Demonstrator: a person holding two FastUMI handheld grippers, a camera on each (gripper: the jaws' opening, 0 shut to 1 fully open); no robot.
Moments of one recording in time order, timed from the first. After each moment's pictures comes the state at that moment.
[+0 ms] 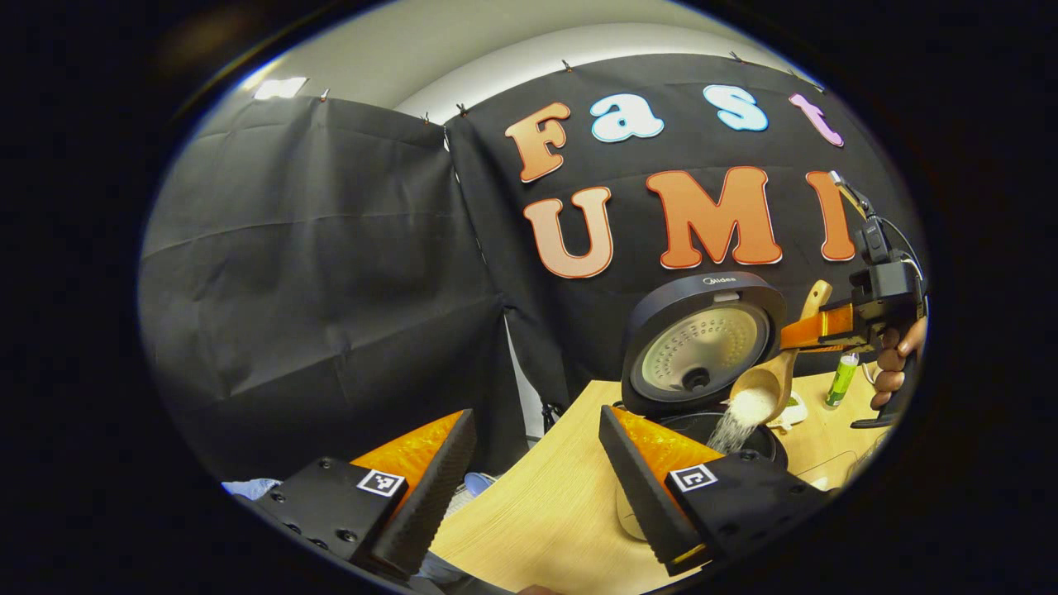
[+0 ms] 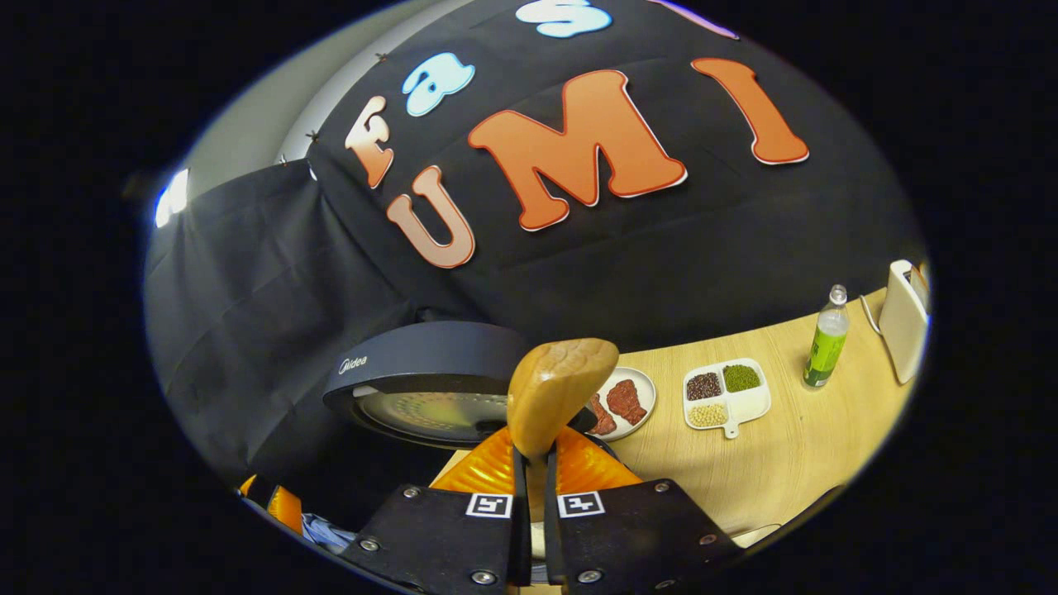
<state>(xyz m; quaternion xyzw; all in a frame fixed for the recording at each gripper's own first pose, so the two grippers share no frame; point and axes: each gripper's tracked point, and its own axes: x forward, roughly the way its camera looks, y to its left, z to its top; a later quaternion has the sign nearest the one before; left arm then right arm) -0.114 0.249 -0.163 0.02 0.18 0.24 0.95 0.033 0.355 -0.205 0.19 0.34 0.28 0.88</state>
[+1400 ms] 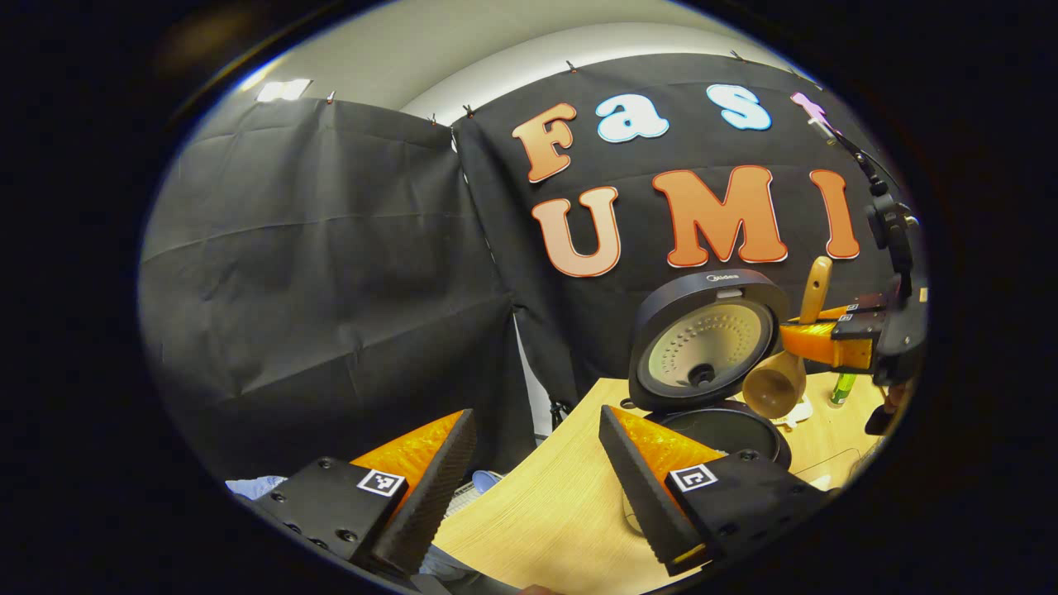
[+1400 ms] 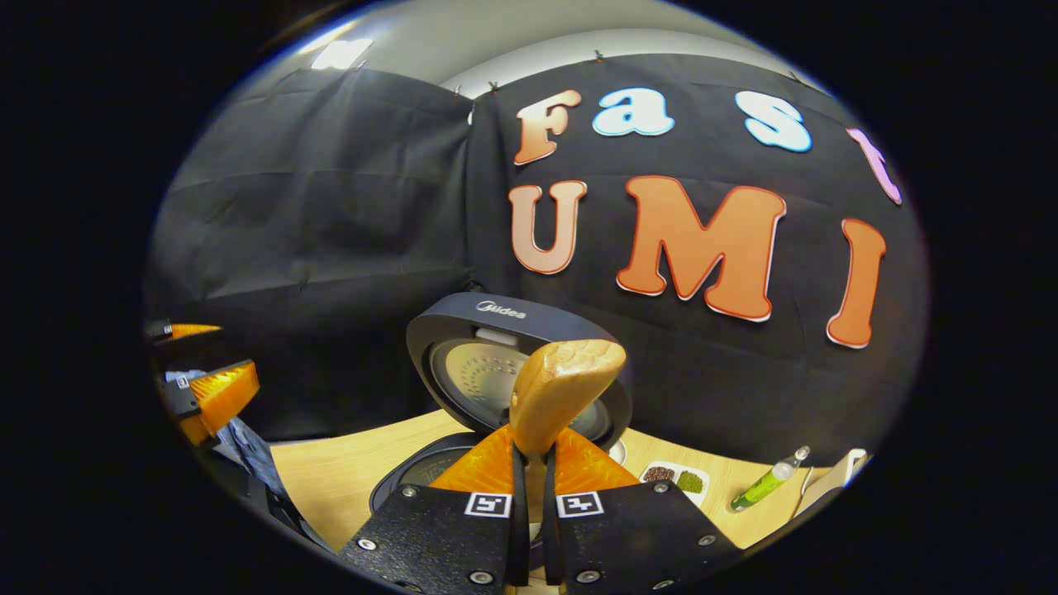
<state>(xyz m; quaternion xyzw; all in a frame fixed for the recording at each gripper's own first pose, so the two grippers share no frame) -0.123 0.242 -0.163 0.03 0.17 0.25 0.95 -0.003 0.348 -0.159 -0.01 0.20 0.38 0.90</state>
